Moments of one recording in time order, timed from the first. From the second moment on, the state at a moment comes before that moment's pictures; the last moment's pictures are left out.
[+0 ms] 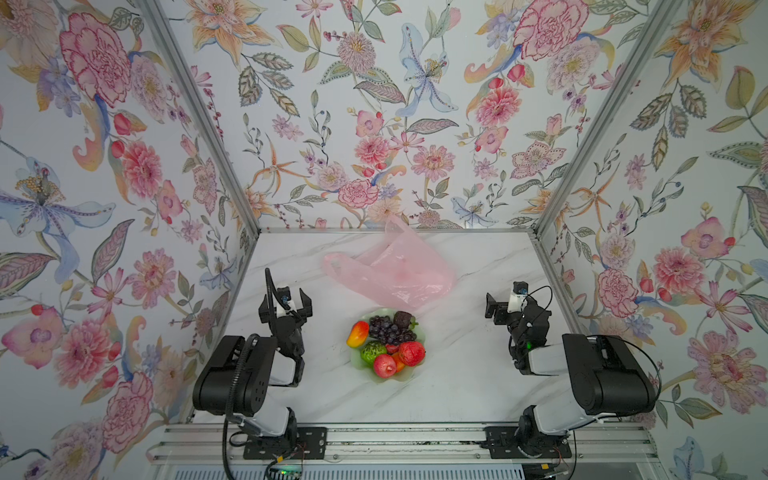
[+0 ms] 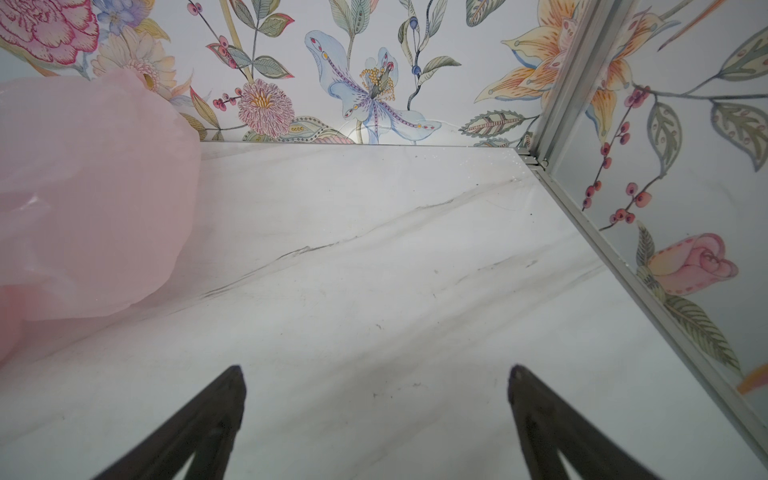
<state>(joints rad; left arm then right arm) -0.07 1.57 0.19 1.34 -0.40 0.13 0.00 1.56 0.29 1.03 -0.03 -0.04</state>
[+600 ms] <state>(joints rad) -0.07 1.57 0.19 1.34 -0.40 0.13 0.00 1.56 0.29 1.02 -0.04 -0.04</state>
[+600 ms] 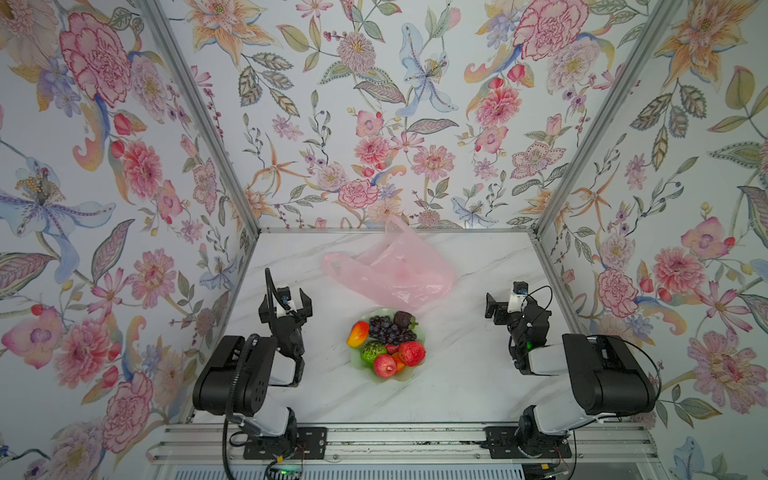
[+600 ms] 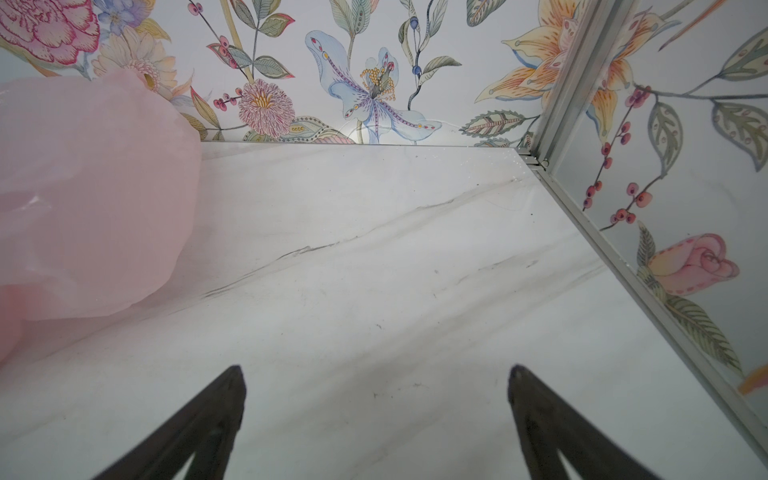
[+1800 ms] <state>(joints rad) -0.09 0.99 0.60 0.33 -0.47 -0.24 -0.15 1.13 0.75 0.09 -0.17 0.38</state>
